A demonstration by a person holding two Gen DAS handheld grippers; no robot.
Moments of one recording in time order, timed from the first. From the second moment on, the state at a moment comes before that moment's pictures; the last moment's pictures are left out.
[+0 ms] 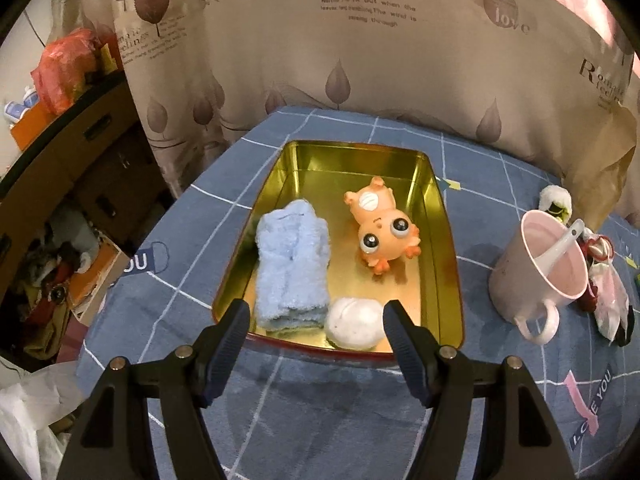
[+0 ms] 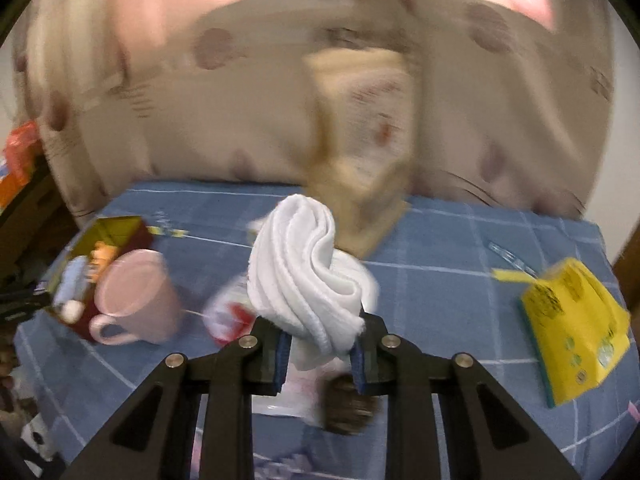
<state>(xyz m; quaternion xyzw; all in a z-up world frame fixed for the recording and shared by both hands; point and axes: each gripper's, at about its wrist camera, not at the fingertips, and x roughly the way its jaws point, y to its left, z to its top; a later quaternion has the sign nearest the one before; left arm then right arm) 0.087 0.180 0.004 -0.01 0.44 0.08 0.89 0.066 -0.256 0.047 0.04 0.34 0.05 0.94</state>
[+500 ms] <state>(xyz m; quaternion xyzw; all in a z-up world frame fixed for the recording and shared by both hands) 0.091 0.205 -0.001 -0.01 0.45 0.13 0.89 0.096 -0.070 0.075 -0.01 0.34 0.22 0.91</state>
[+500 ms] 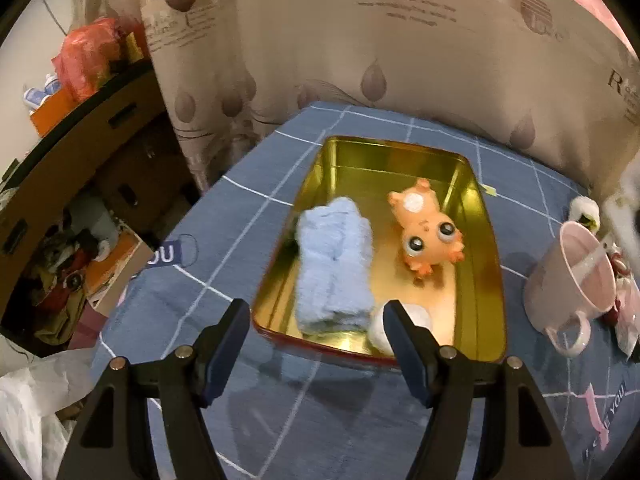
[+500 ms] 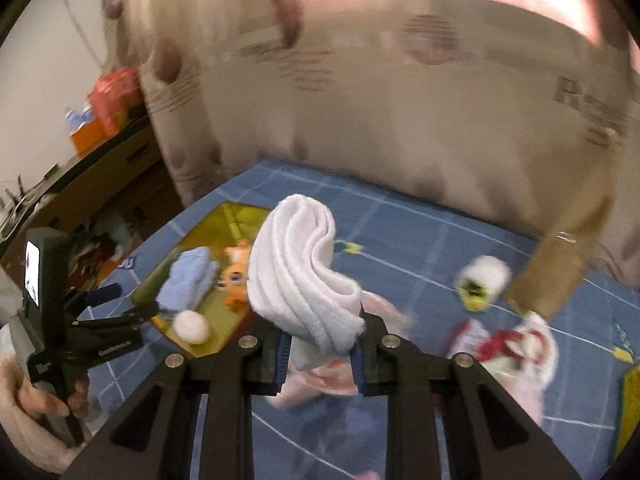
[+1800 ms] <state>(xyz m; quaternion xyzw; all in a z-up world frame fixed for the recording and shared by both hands) 0.088 0.239 0.000 -0.05 0.42 0.17 0.89 0.146 0.092 0.029 -0.08 0.38 0.30 0.87</state>
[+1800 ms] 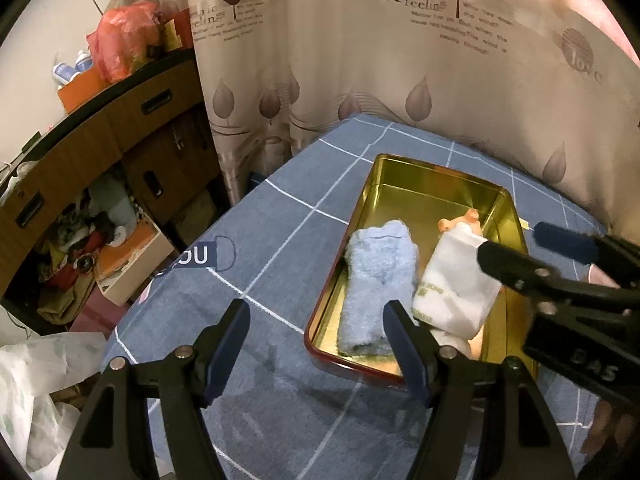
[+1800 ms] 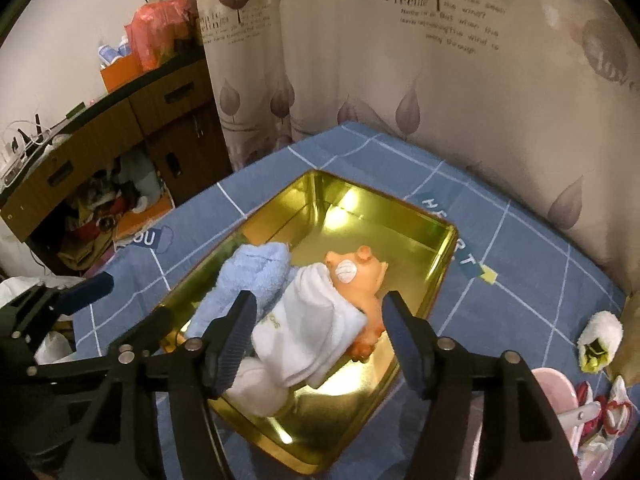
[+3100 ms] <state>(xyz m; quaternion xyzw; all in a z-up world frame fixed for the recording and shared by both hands) 0.075 0.173 0.019 0.04 0.39 0.12 0.91 0.062 -0.266 -0.033 0.00 0.43 -0.02 0.90</state>
